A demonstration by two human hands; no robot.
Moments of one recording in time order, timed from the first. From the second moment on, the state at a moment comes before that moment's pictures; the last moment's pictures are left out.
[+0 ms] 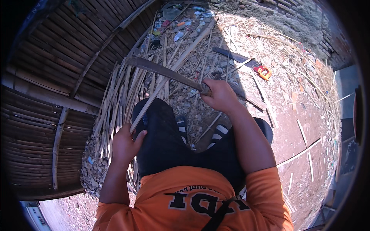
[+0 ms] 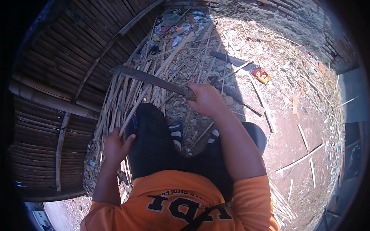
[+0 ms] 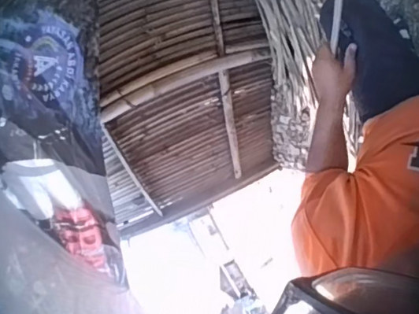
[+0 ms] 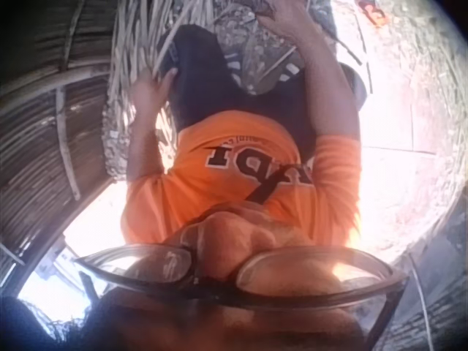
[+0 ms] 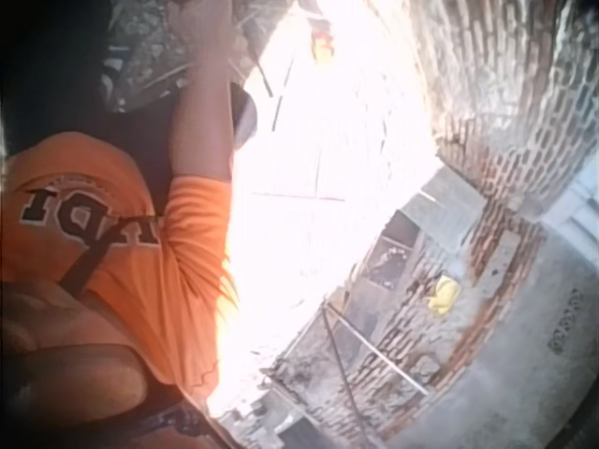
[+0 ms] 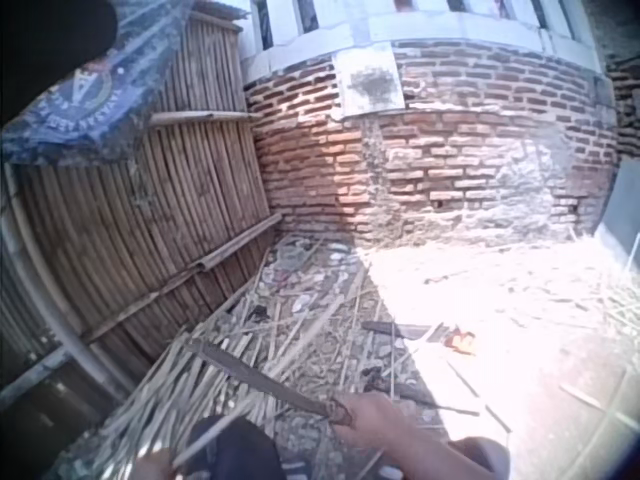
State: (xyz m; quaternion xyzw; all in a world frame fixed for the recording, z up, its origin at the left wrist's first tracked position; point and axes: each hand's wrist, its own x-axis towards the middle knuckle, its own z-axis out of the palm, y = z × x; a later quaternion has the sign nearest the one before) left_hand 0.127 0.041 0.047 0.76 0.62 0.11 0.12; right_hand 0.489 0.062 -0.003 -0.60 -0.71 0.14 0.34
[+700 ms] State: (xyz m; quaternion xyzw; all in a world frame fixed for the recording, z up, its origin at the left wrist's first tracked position) left_hand 0.142 0.047 0.049 0.75 0.55 0.06 0.35; right_hand 0.503 0.078 -0.009 -0.63 -0.64 0.23 0.37
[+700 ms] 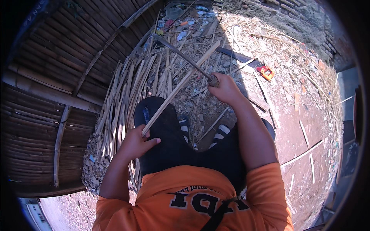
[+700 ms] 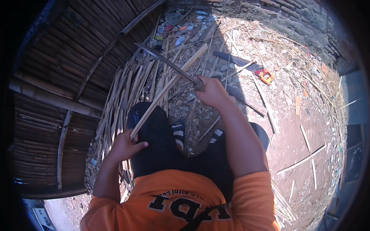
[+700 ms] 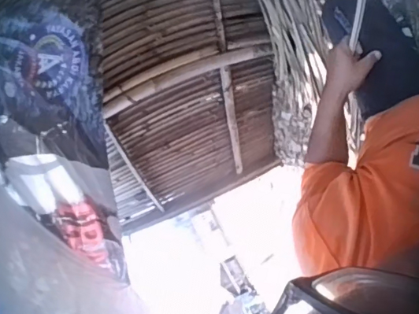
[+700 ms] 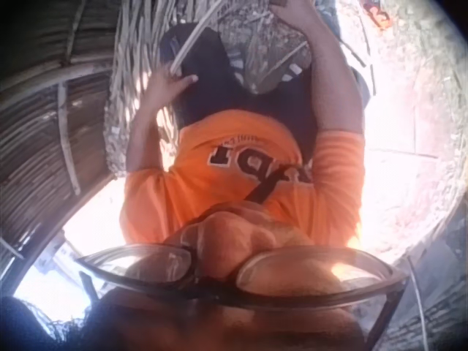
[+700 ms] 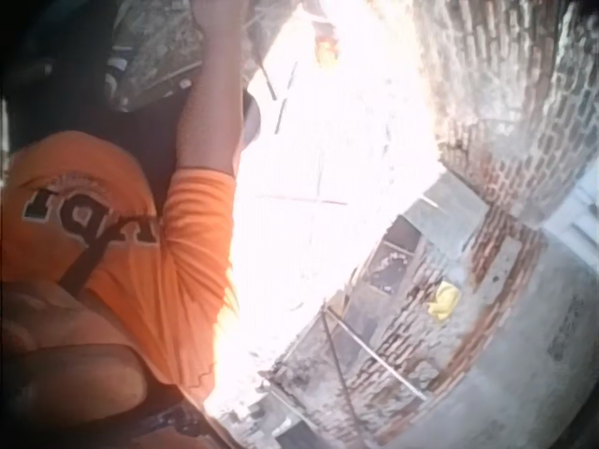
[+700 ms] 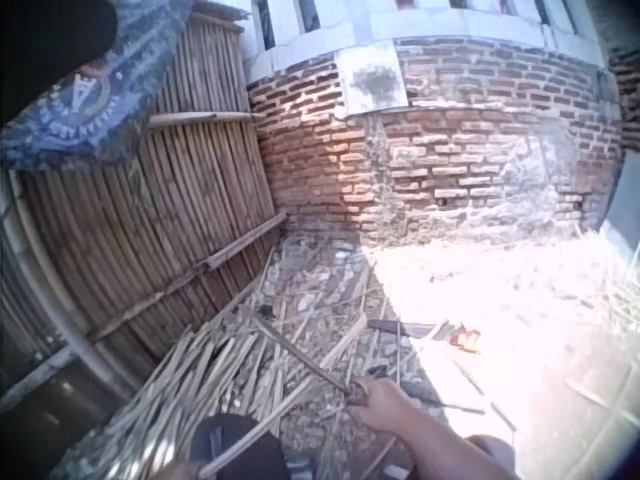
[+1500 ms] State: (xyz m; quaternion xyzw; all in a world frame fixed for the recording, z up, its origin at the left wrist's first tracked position) left_hand -0.019 0.147 0.010 0.65 0.71 0.12 -0.24; right_hand 0.536 0.074 -0.018 -0.74 -0.43 0.21 0.47
